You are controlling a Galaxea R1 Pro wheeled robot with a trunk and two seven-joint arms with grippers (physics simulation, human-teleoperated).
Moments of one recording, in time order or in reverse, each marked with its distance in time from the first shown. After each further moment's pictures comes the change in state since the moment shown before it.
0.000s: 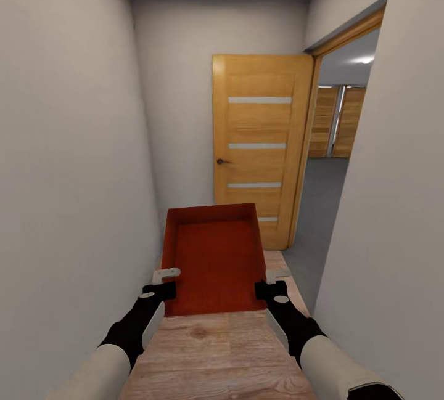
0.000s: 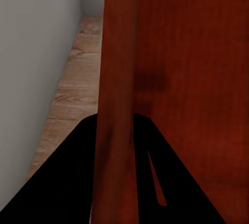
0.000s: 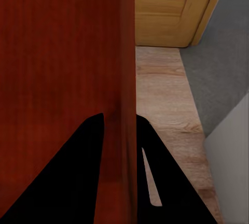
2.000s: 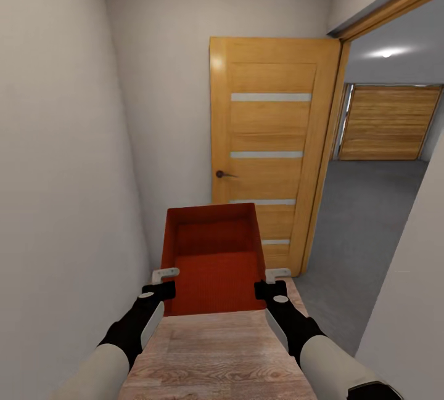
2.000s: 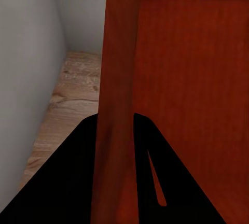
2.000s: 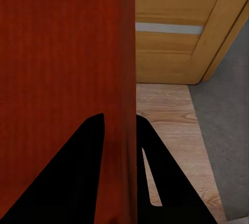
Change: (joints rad) left arm 0.000 0.009 -0.016 -0.001 0.032 -0.004 0.002; right arm -0.001 0.001 0.012 0.000 -0.005 0.001 -0.006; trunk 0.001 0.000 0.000
